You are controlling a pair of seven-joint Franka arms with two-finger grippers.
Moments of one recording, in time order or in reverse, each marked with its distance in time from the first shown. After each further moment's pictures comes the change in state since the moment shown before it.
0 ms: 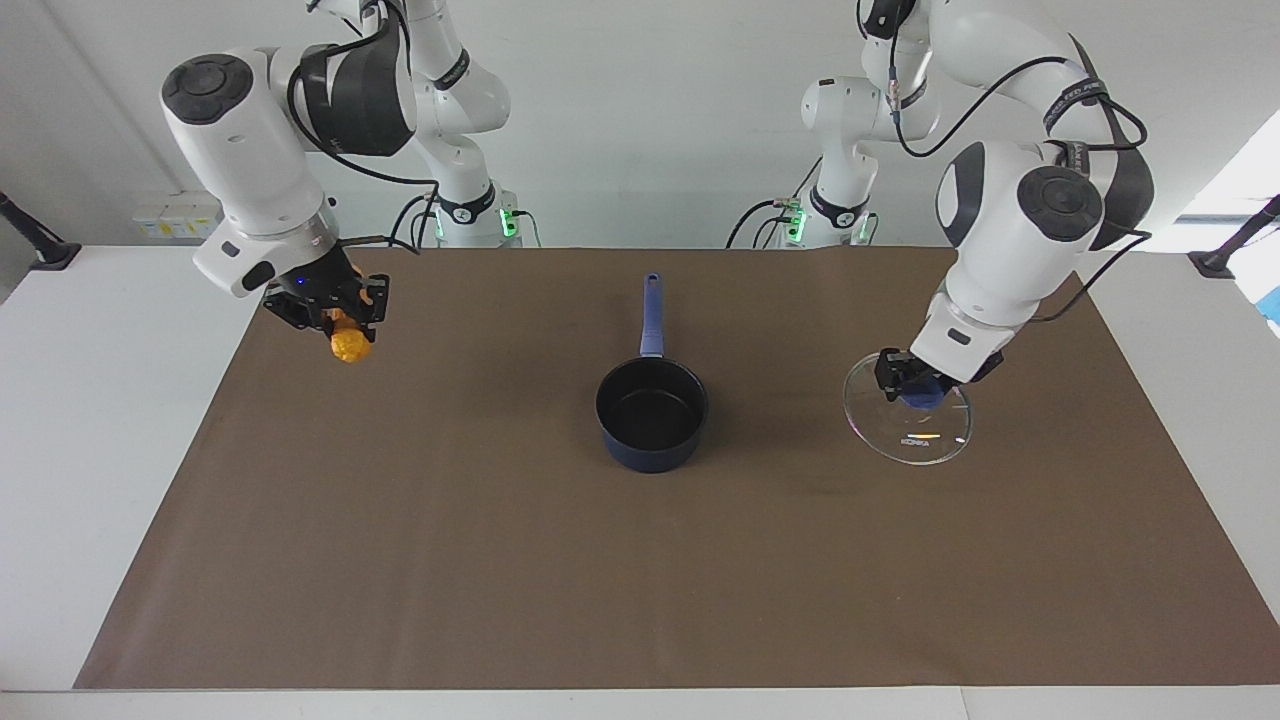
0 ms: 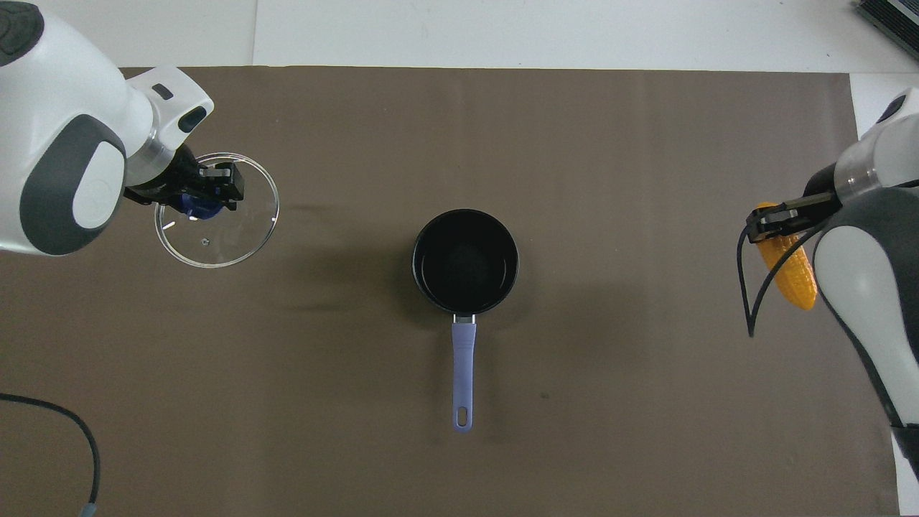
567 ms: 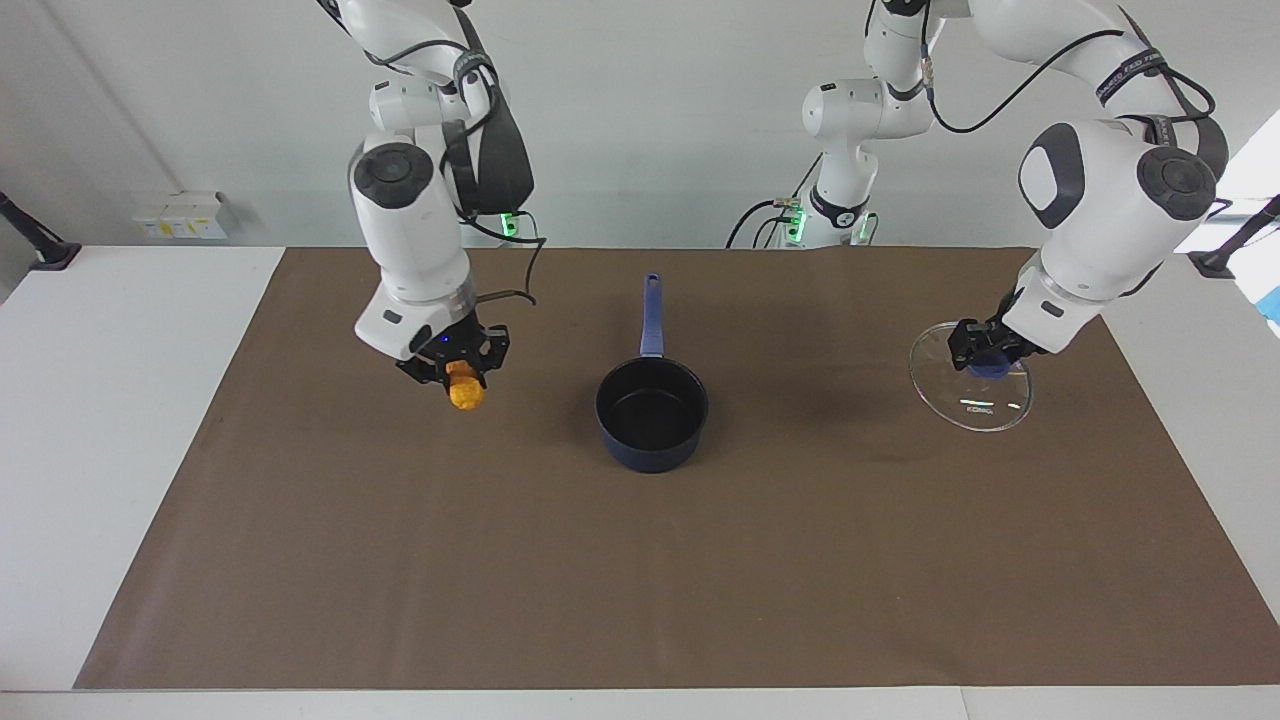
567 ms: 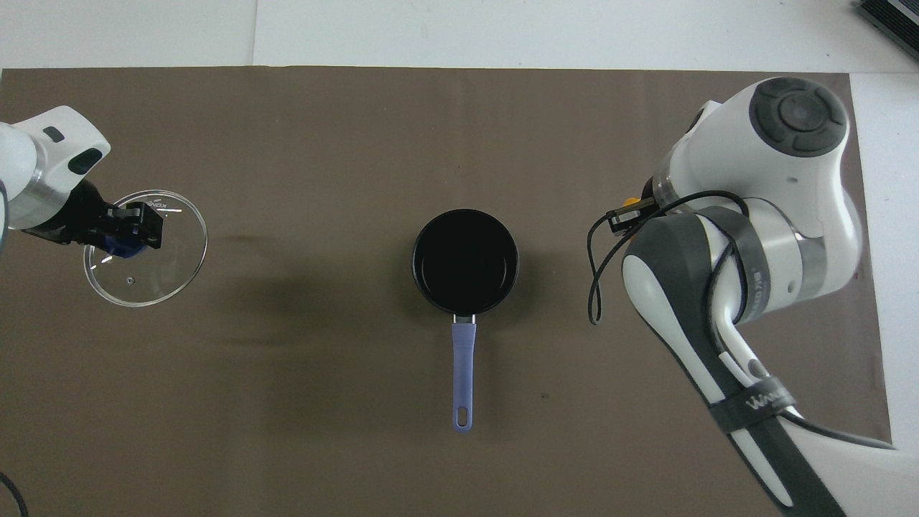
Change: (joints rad) left arm 0.150 -0.151 0.001 -0.222 -0.008 0.033 0.133; right arm 0.199 0.144 0.010 -0.026 0.001 0.204 0.097
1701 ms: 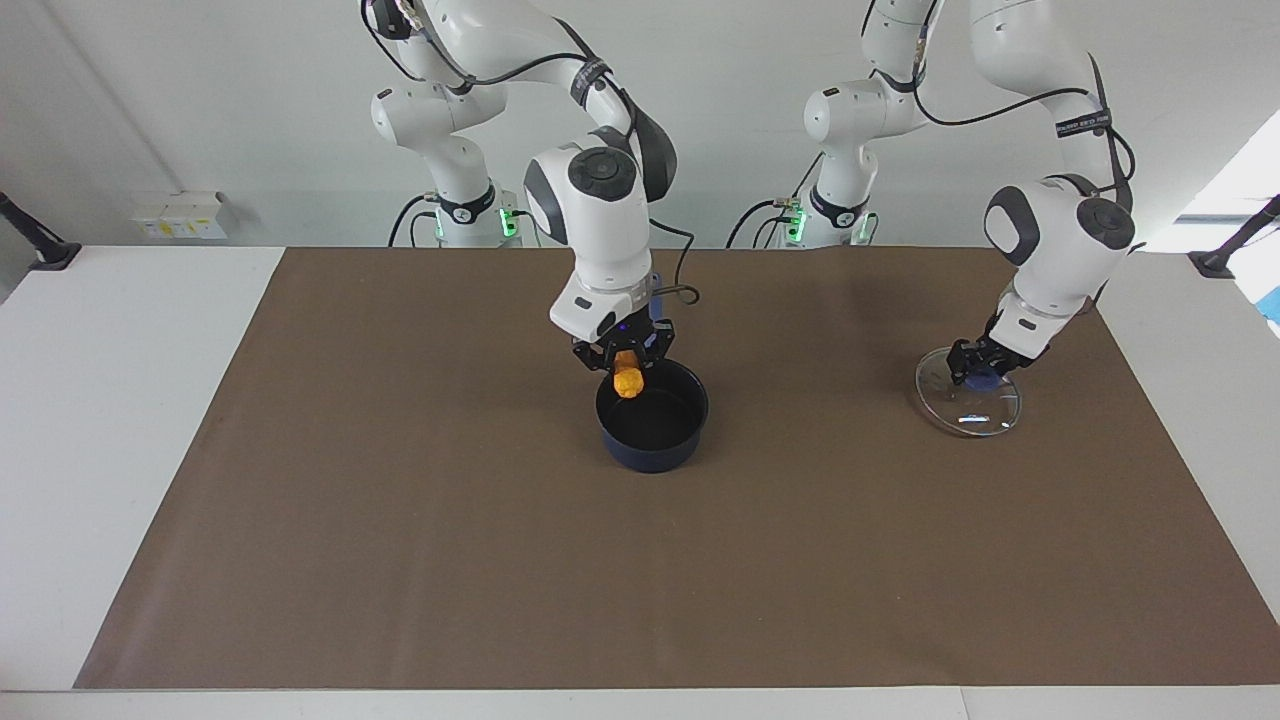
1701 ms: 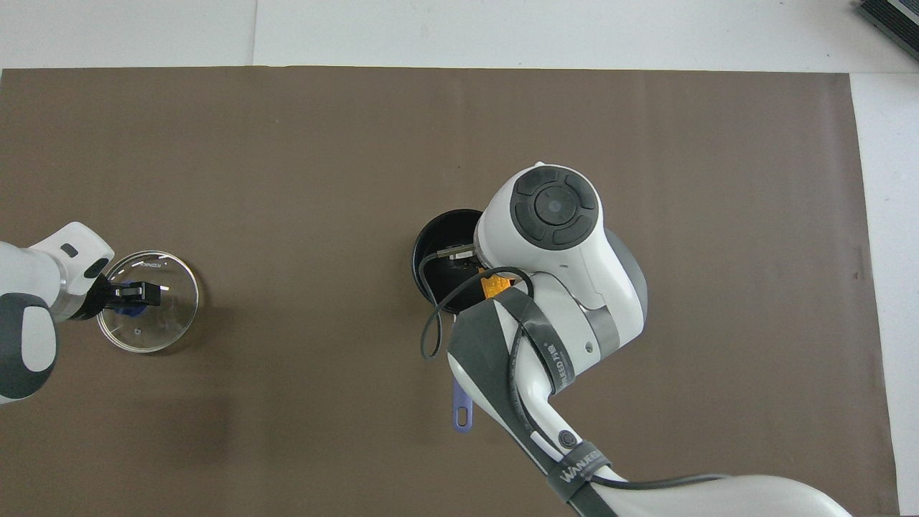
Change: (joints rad) left arm 0.154 -0.085 0.001 -0.544 -0.001 0.570 0.121; right arm 0.295 0.099 0.006 0.011 0.073 0.171 0.427
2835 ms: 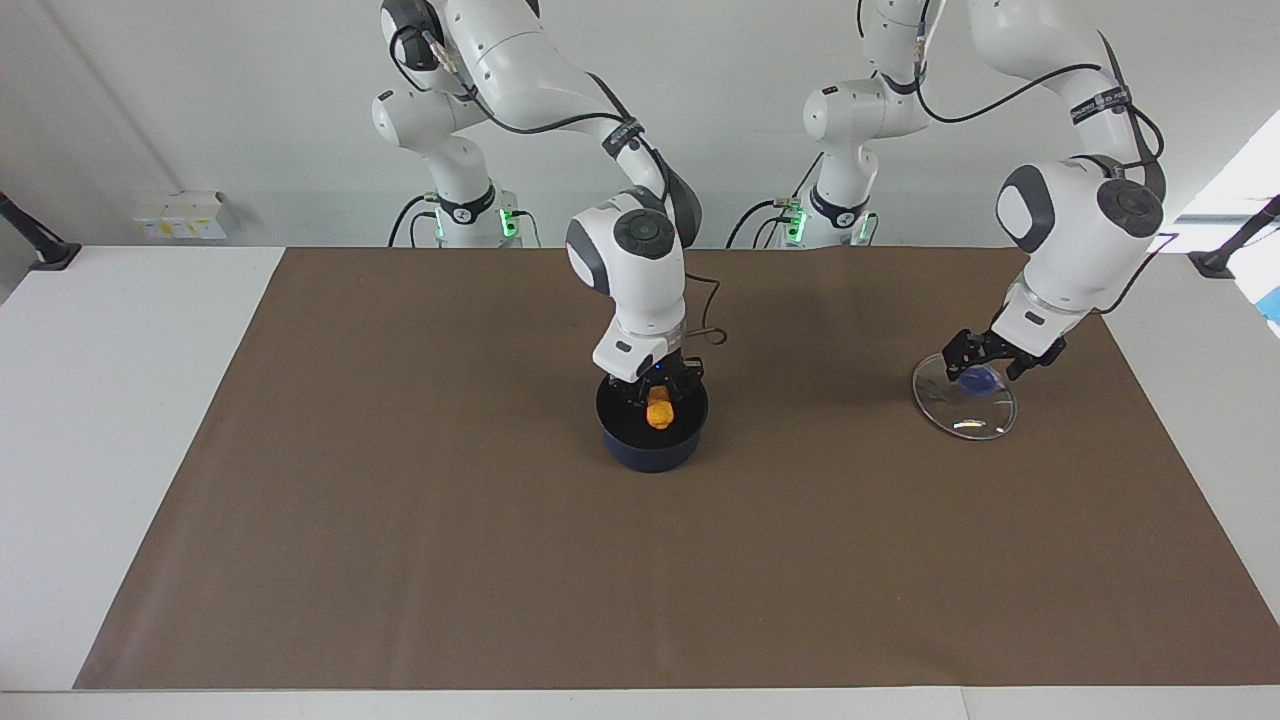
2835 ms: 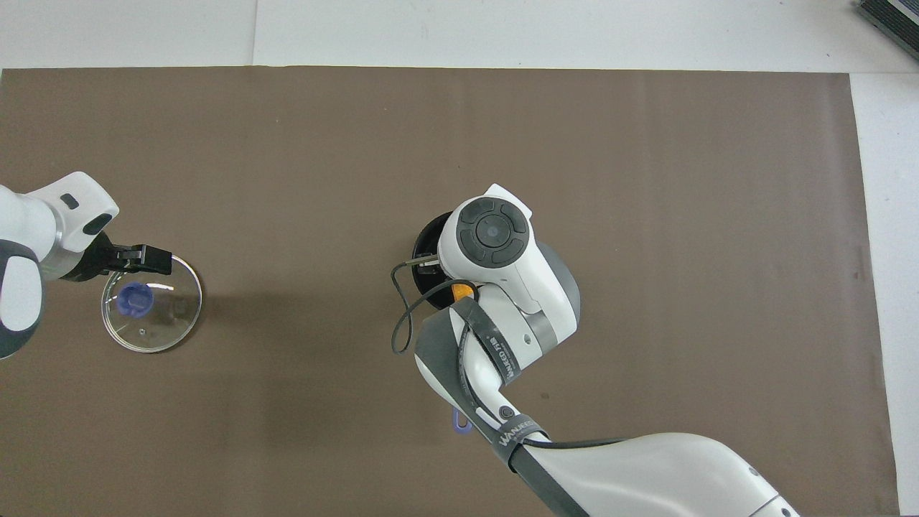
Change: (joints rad) left arm -0.092 0.006 -0.022 0.246 0.000 -0.260 -0.022; right arm 0.040 0.121 -0.005 -0.012 0.000 0.162 0.030
